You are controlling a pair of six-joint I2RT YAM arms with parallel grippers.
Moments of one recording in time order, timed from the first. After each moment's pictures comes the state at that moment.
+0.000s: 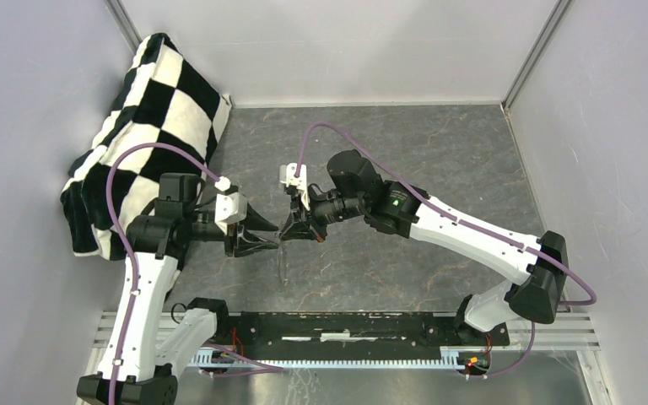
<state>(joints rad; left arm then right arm) -0.10 0.85 1.07 -1.14 1.28 0.92 1.03 1.48 1.40 -0.30 -0.61 -0.07</state>
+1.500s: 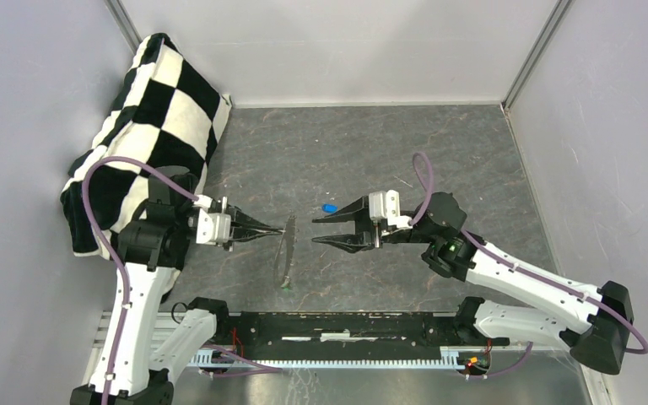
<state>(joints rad) -0.14 0.82 1.12 -0.98 1.45 1.05 0.98 1.01 0.81 0.43 -0.63 -0.11</state>
